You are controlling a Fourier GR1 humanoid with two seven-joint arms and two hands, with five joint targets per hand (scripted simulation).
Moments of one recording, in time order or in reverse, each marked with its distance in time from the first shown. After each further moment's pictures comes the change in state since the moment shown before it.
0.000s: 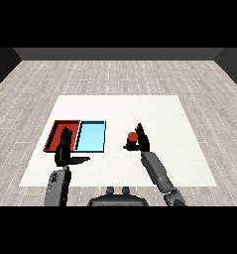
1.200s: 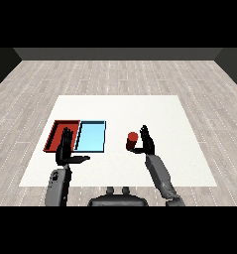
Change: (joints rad) left arm -0.019 0.004 0.006 0.041 0.000 -0.007 -0.021; right arm 0.110 -0.001 -0.080 -0.139 0.092 0.065 0.021
